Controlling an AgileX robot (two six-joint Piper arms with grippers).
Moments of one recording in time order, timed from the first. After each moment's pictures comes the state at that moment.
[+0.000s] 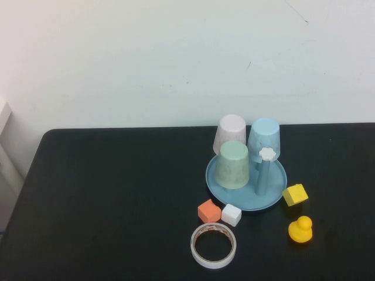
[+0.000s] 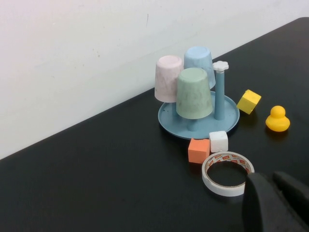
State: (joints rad) right arm -0.03 -0.01 0.02 -0.23 0.39 0.07; left arm -0.95 0.00 -0.31 0.49 0.70 -0.44
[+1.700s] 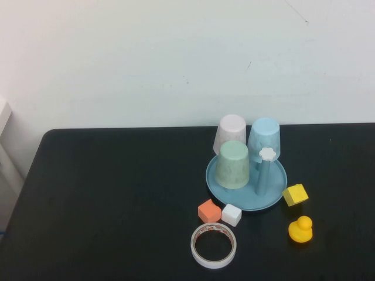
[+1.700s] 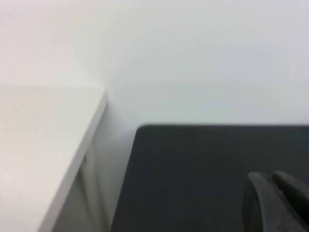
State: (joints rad) right arm -0.03 -0.01 0.02 -0.23 0.40 0.07; left arm 0.03 -0.02 -0.07 0.02 0.28 -0.08
